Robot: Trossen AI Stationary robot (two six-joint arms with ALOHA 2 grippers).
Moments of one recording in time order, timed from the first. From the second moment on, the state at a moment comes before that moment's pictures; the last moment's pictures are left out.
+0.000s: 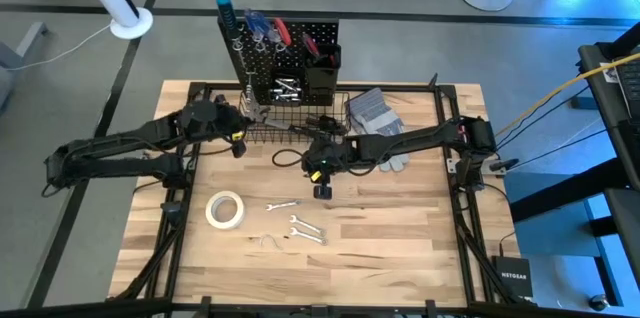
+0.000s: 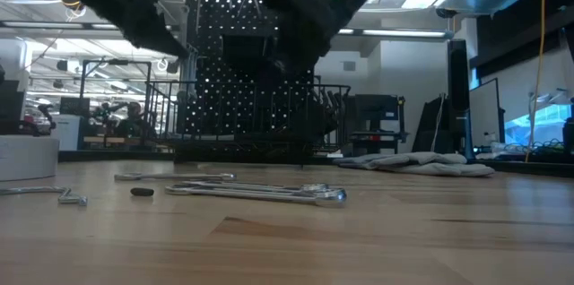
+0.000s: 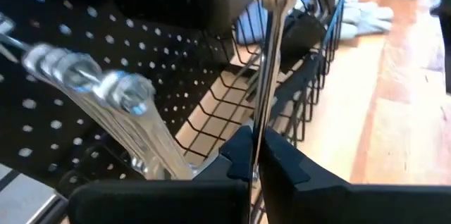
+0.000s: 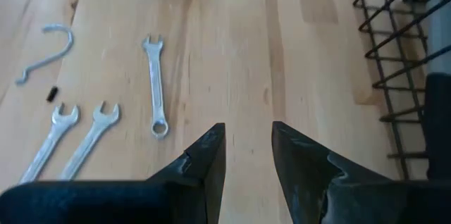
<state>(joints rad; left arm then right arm) 0.38 0.72 0.56 -0.31 -0.19 0.09 0.03 1.88 1.38 -0.32 0.03 -0.03</state>
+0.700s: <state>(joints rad) 0.59 0.71 0.43 -0.17 0.06 0.08 0.03 1.87 1.38 -0.30 0.03 -0.02</state>
